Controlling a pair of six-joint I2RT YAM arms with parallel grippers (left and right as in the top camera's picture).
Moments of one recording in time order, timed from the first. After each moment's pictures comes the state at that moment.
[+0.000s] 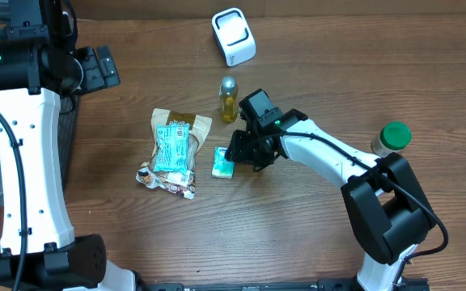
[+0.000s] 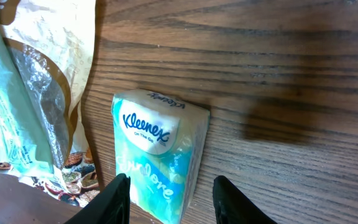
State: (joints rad) left arm 0.09 1.71 2.04 -1.39 -0.09 -0.23; right arm 0.58 1.93 1.28 -0.59 -0.35 0.67
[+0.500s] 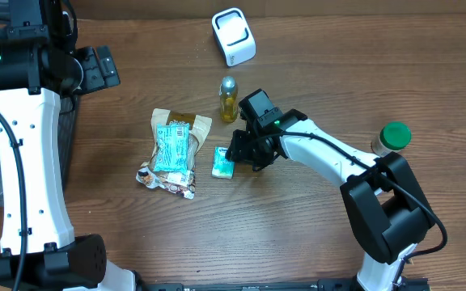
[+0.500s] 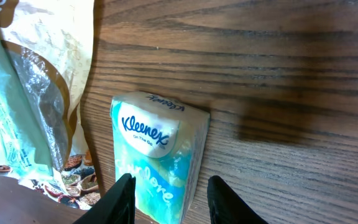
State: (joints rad) left arm 0.09 1.71 2.04 -1.39 -0.09 -0.23; right arm 0.58 1.94 1.27 -0.58 -0.35 0.67
